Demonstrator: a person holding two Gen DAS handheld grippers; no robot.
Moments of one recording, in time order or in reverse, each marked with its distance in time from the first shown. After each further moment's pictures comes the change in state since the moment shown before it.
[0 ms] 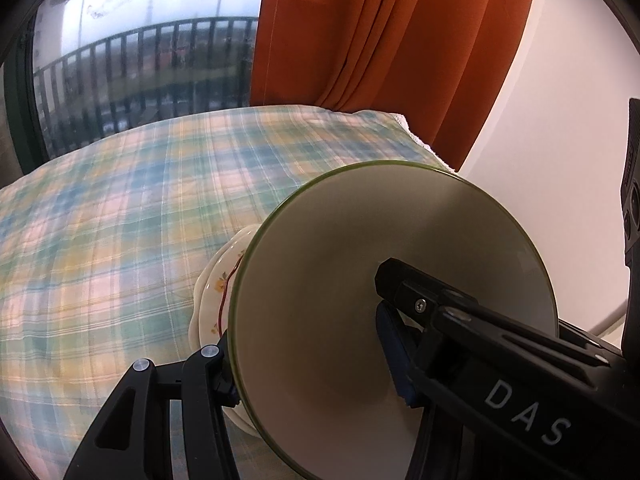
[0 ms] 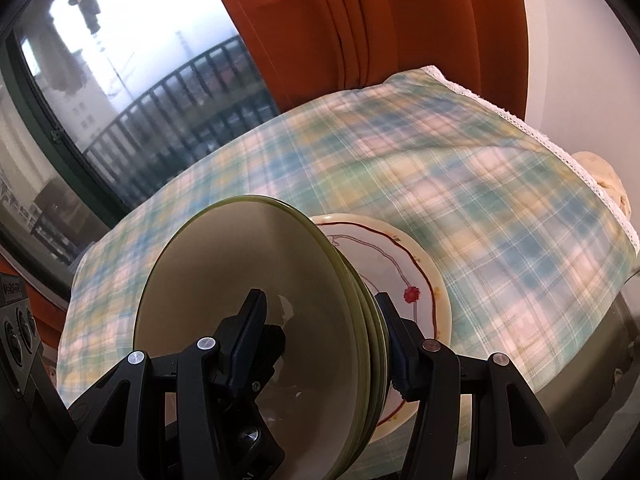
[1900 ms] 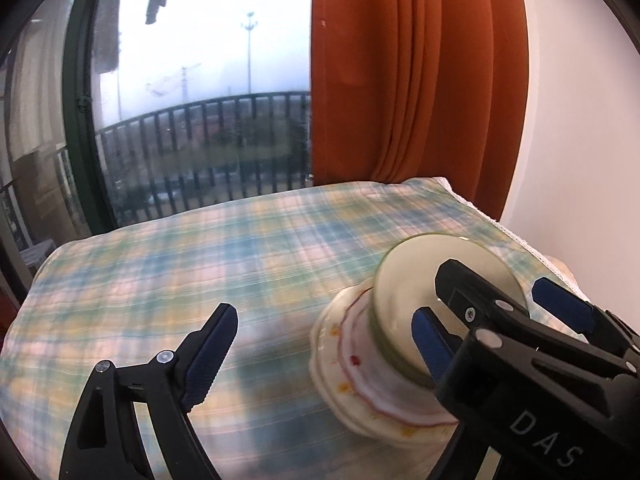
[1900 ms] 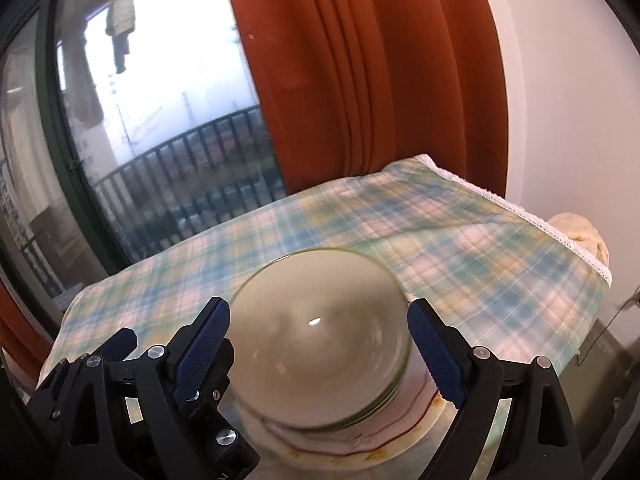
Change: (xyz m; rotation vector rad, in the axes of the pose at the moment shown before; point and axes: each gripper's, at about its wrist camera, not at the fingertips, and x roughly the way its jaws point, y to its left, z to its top) left arm -0.078 0.034 -0.014 0.071 -0.281 0.217; right arm -0.050 0.048 -0.026 -0.062 -0.338 -0.061
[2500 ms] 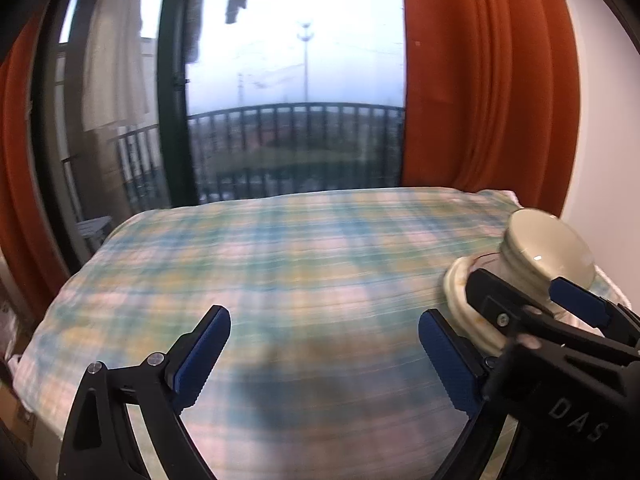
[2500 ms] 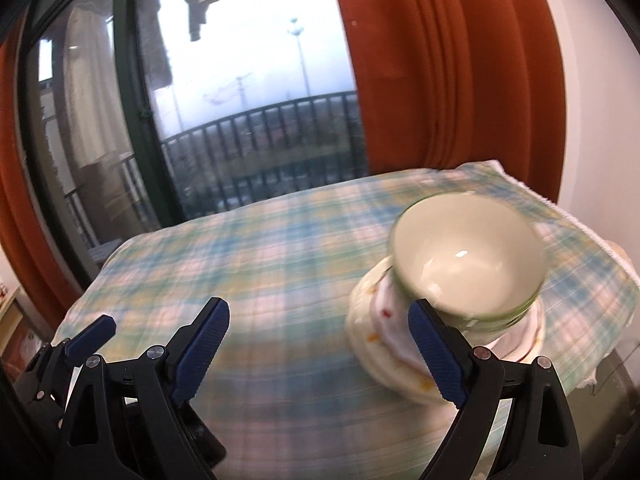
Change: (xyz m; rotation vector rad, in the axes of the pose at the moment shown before) left arm -0.056 0.106 -0.069 -0.099 -0.057 0.194; right arm -0.023 0.095 -0.068 -0.153 0.016 0.163
